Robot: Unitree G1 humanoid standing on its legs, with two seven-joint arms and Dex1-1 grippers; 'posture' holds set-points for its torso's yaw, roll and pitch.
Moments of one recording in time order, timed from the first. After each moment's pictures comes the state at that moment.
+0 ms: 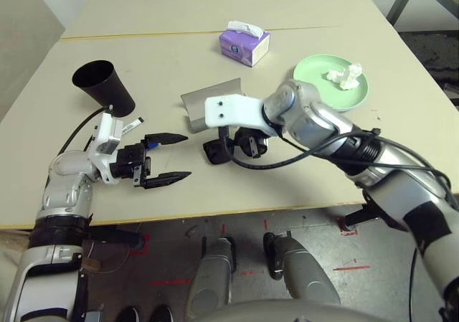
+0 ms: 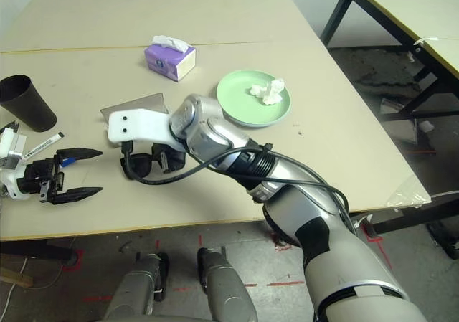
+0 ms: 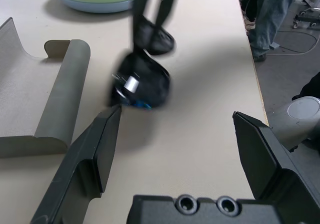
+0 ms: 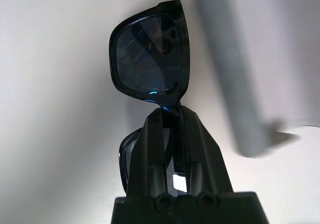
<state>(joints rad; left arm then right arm) -0.33 0.75 0.15 0.39 -0.51 -0.12 -1.56 -1.26 -0.30 0.72 0.23 -0.20 0.67 1.22</state>
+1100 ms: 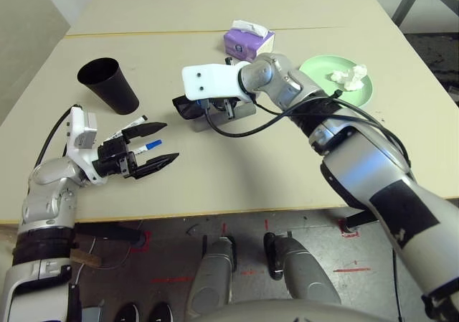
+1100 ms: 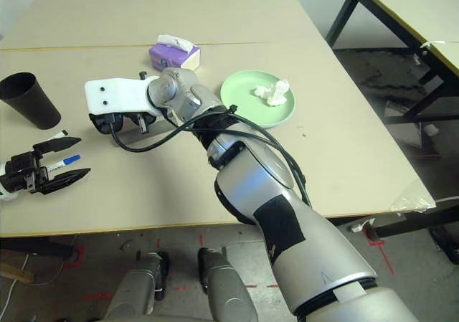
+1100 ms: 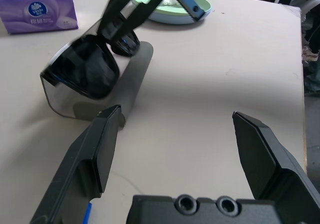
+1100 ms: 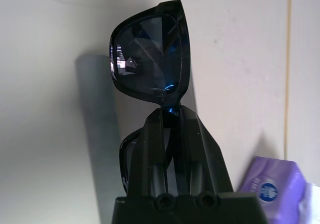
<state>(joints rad) -0.22 0.75 0.29 0.27 -0.56 0.01 -1.36 -1.46 -0.03 0.59 1.15 -0.37 -0.26 0.80</state>
